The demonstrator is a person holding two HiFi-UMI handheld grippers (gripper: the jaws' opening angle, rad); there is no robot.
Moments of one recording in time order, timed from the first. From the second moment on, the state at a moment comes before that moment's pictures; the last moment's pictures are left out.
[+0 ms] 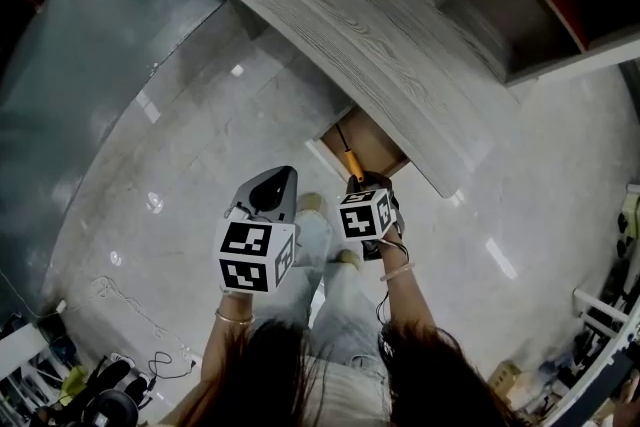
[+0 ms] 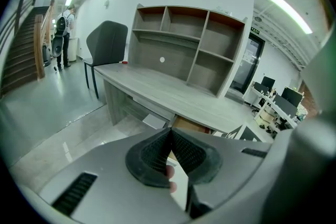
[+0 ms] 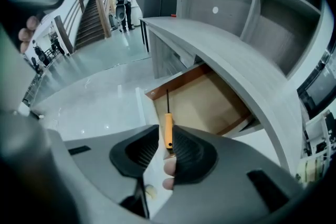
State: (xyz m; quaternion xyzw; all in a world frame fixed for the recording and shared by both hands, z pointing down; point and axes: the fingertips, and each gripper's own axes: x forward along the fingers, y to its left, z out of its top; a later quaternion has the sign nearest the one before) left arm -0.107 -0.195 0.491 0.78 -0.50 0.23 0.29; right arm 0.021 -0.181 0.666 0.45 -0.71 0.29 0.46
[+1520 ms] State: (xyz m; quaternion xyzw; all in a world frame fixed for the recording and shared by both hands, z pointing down) left arm -0.045 -0.091 0.408 0.79 -0.53 0.20 0.24; right arm 0.070 -0.094 0.525 0.51 -0.76 0.21 0.34
